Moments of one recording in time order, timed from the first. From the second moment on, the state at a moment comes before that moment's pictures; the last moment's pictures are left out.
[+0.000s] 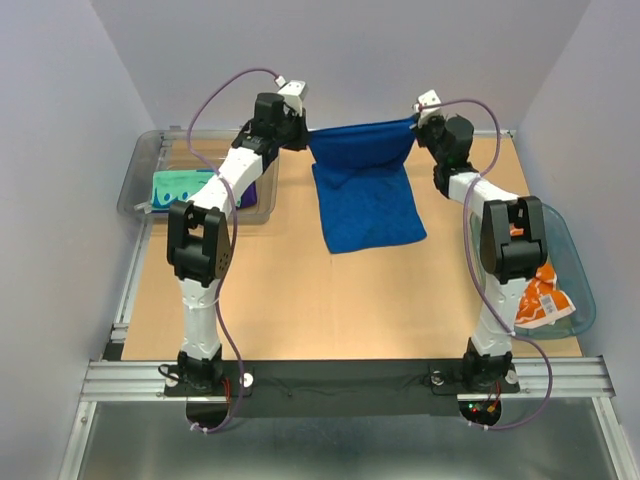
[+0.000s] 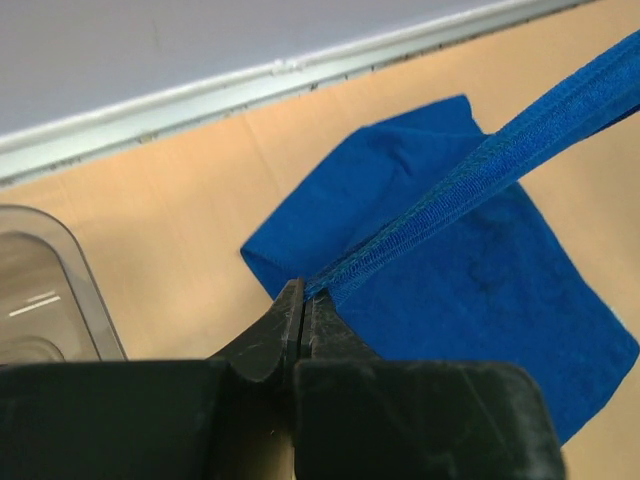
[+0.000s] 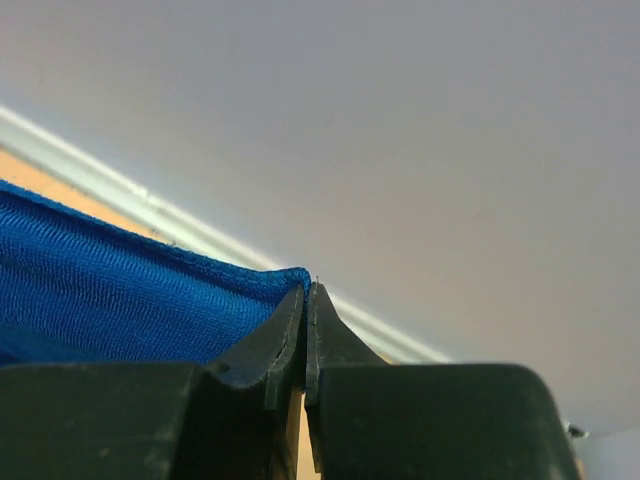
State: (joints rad) left arm -0.32 2.09 1.91 -0.21 0.22 -0.14; right arm 0.11 2.04 1.50 0.62 -0.17 -0.42
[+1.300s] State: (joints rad) left arm -0.52 1.97 1.46 -0.21 0.11 -0.29; right arm 0.08 1.78 1.05 0.03 -0.24 0.08
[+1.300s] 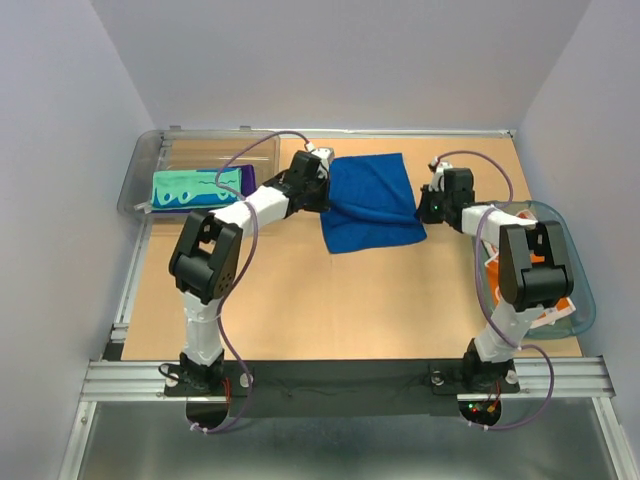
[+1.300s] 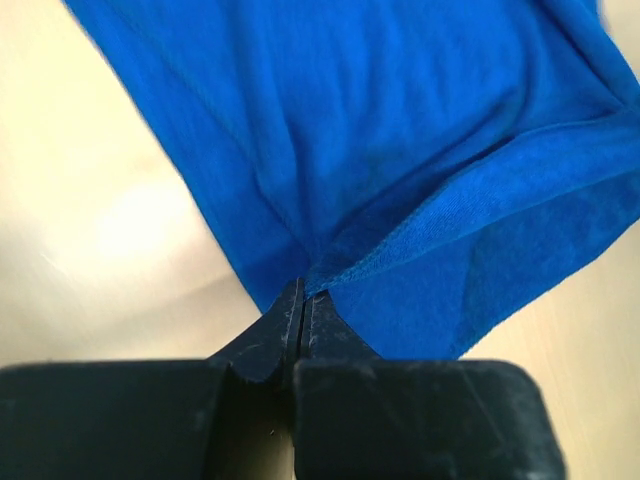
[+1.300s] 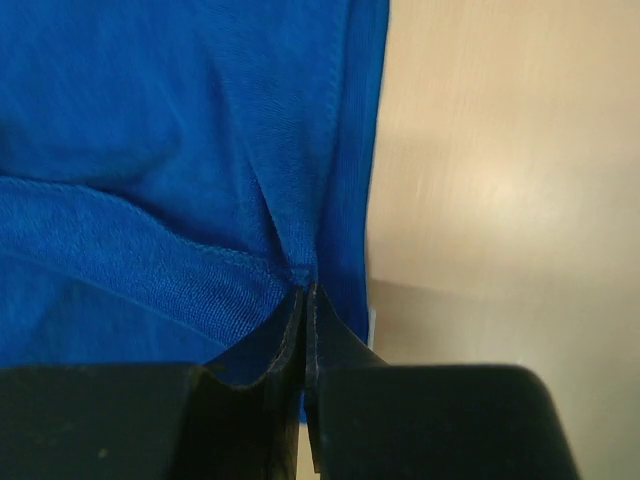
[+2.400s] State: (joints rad) left arm -0.71 1.23 1.38 -0.43 -0.28 -0.33; right arm 0.24 1.07 1.22 -0.43 -0.01 0.07
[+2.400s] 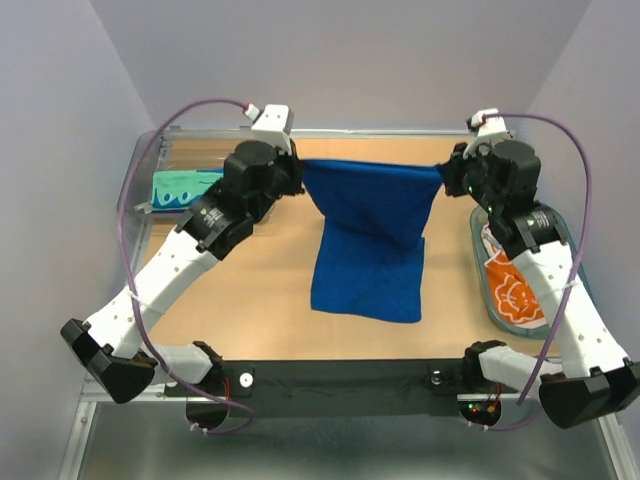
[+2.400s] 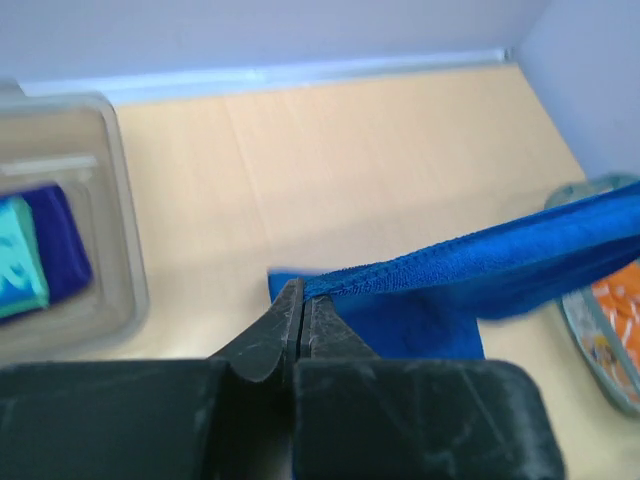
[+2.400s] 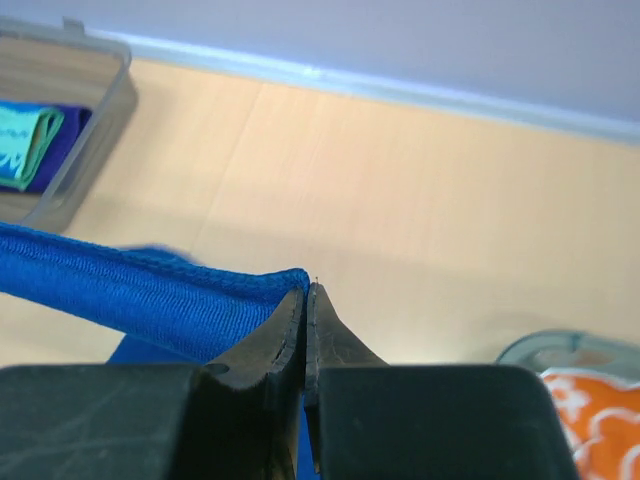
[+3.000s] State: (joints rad) left arm -0.71 1.16 1.76 -0.46 -0.15 0.03; right arm 0.26 1.06 1.66 -0.40 -0.18 -0.28
